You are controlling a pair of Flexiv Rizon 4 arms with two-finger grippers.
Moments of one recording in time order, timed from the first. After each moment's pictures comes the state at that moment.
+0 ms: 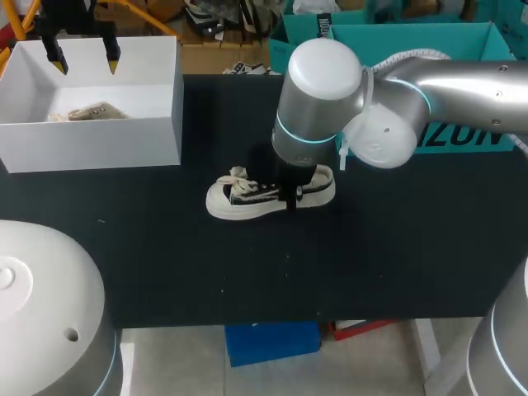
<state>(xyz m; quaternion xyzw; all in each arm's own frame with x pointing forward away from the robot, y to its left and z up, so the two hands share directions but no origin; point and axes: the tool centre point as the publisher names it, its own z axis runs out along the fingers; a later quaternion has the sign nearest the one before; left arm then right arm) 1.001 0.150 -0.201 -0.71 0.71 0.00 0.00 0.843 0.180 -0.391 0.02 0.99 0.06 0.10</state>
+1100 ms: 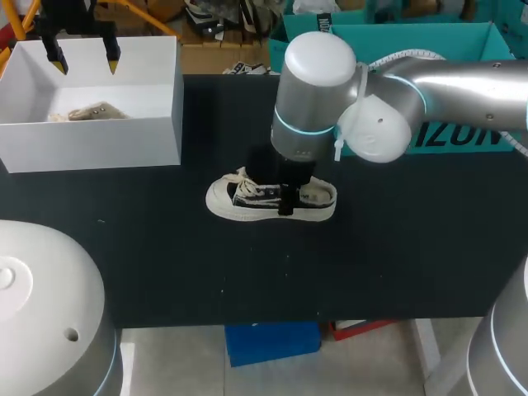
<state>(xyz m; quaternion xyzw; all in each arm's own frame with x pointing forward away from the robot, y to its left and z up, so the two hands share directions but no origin) 1.001 0.150 -0.201 -0.71 0.71 0.00 0.00 0.840 0.181 -0.394 0.02 1.00 0.06 0.05</state>
